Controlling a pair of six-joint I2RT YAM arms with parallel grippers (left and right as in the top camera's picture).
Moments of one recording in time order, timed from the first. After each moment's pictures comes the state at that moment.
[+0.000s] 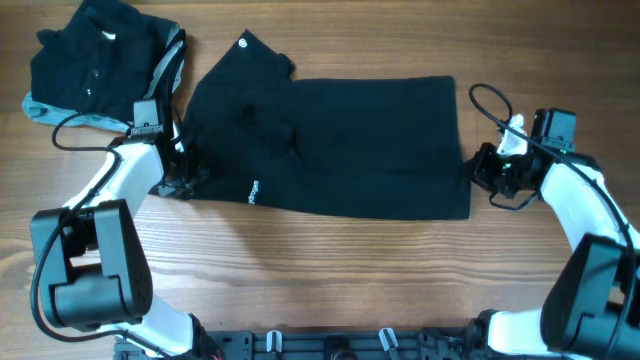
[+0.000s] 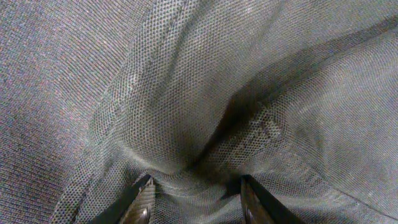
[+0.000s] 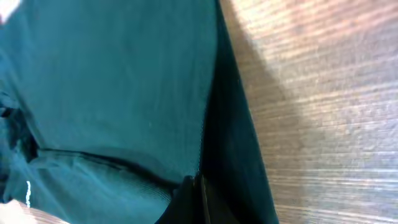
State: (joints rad) left arm 0.12 1.78 0.99 -0.57 0.07 -0.38; right arm -0.27 1.59 0.89 -0.55 -0.49 0.19
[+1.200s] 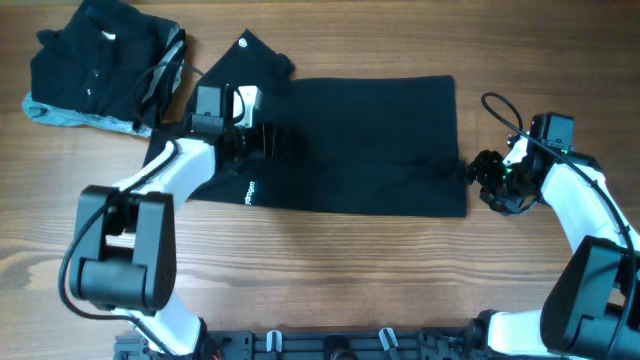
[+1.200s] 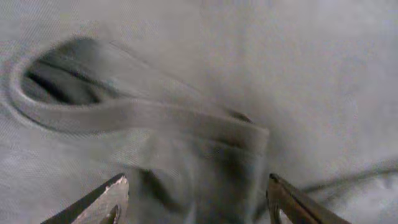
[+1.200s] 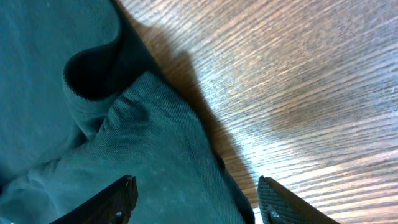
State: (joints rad) left arm -0.16 1.84 1.01 -0.18 0.30 -0.16; right arm -0.26 1.59 0.89 -0.70 -0.33 0.40
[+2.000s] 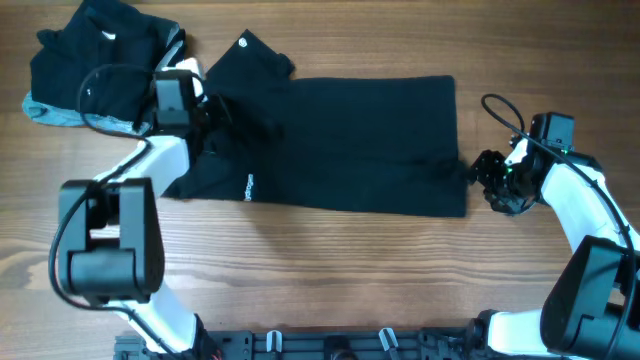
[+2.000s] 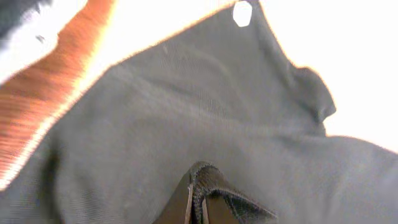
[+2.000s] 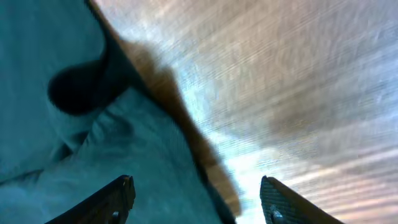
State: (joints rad) left arm 0.00 1.87 1.02 0.11 0.15 -0.37; right arm -0.26 1.59 0.89 -0.67 -0.27 0.40
